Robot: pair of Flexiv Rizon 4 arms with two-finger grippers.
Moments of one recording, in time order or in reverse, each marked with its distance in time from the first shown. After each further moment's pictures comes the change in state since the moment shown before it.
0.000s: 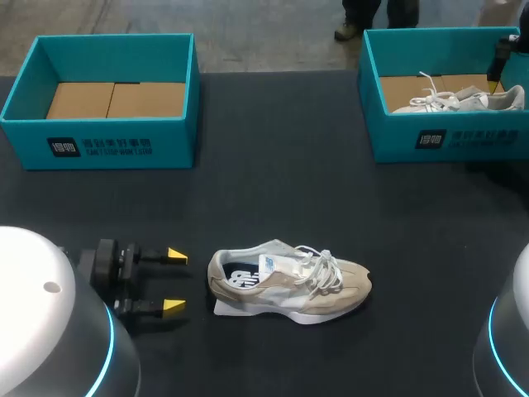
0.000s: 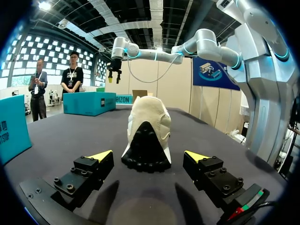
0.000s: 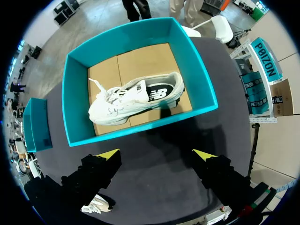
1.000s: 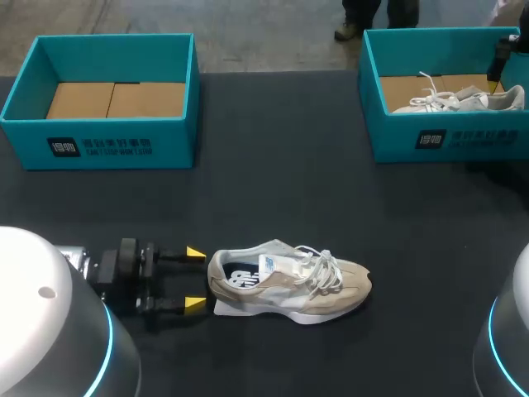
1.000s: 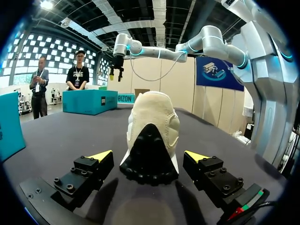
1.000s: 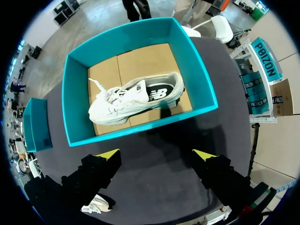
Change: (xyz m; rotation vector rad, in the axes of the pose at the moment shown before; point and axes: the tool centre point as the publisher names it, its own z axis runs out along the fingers) left arm -0.006 -0.001 0.033 -0.001 -0.014 -0.014; right arm 0.000 0.000 0.000 0.000 0.000 0.000
